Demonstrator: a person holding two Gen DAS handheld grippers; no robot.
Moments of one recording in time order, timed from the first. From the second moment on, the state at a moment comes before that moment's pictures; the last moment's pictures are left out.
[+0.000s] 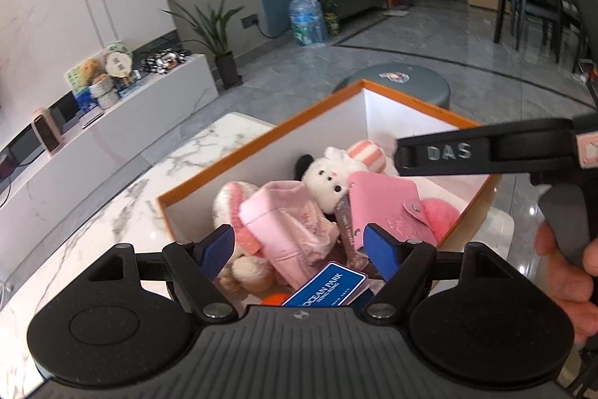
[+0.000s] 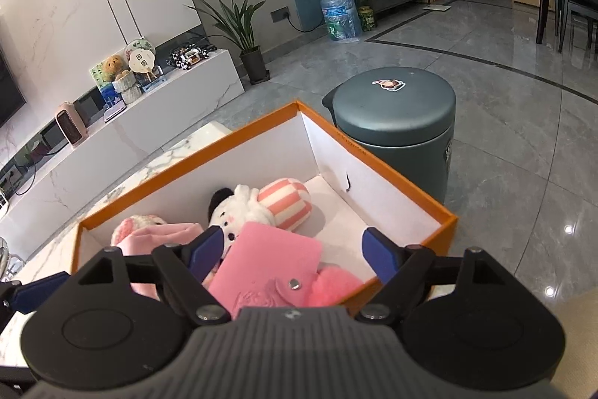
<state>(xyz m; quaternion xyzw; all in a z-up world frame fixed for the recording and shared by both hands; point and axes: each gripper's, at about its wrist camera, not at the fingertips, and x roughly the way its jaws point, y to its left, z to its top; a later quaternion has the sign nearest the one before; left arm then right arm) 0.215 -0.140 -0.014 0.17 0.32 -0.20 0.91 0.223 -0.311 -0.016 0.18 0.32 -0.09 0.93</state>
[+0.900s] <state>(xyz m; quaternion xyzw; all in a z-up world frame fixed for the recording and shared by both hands) 0.109 -0.047 0.077 0.09 0.18 -0.08 0.98 0.111 -0.225 0.071 0.07 0.24 -0.04 0.97</state>
